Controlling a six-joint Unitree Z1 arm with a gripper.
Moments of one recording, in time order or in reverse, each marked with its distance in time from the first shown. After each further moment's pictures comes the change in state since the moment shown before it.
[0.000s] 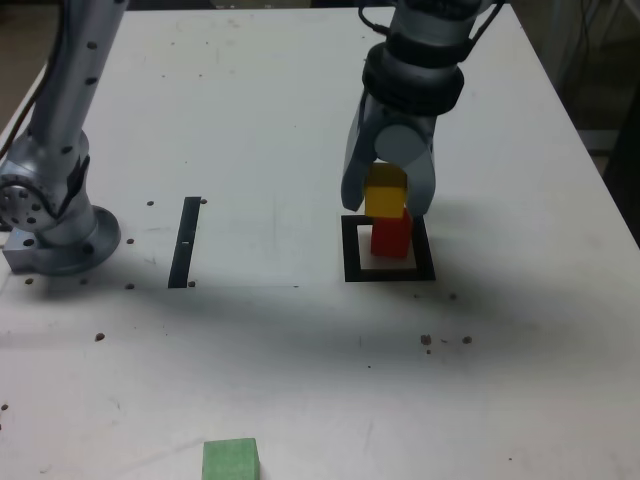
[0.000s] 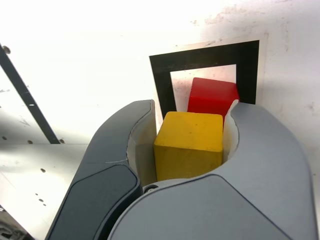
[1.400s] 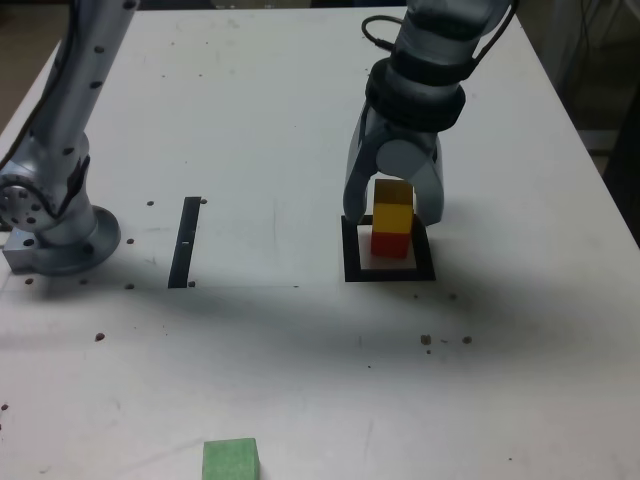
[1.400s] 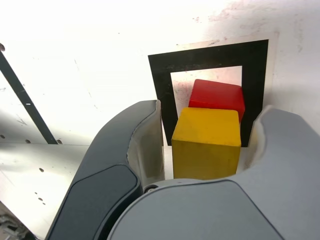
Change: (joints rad) arm -0.003 0.028 0.001 0.004 -0.006 -0.004
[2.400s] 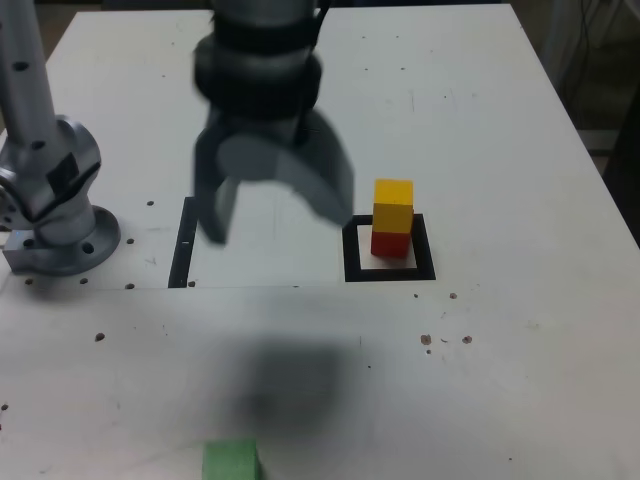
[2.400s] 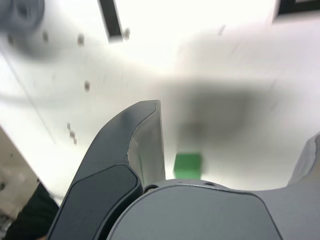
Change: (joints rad) arm -0.422 -0.376 0.256 0.033 -0.130 -0.481
